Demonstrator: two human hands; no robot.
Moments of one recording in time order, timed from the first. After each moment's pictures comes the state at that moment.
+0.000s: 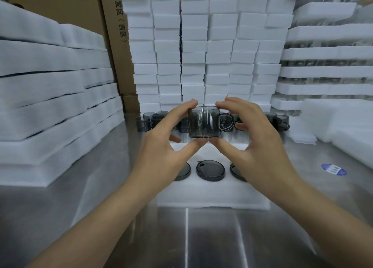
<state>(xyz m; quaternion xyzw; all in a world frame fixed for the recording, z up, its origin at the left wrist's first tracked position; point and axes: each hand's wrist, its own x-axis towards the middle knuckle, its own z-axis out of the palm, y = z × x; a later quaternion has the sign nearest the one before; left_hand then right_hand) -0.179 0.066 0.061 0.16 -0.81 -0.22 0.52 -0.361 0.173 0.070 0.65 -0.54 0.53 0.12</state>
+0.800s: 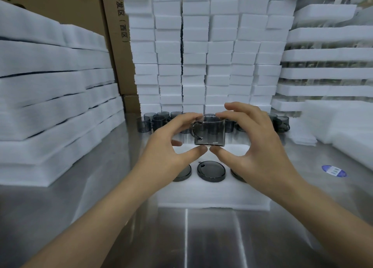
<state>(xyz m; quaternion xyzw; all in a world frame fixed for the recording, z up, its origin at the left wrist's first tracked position) -0.177 0.059 0.063 0.19 -0.83 -0.28 0.43 -0.370 0.173 0.066 0.66 -0.57 0.47 0.17</state>
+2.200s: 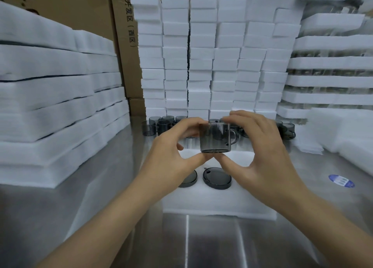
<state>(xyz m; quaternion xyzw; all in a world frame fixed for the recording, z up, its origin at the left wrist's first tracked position) -0.173 0.063 0.065 0.19 -0.82 -0.27 0.46 -0.366 0.172 0.066 0.66 -0.56 0.45 0.22</state>
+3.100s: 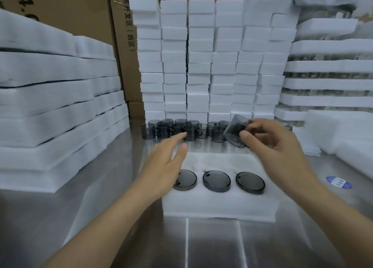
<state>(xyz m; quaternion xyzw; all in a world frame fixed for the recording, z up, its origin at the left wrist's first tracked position) -0.170 0.033 0.044 0.34 -0.82 -0.28 0.35 -0.397 0.167 0.072 0.55 -0.58 0.61 0.00</state>
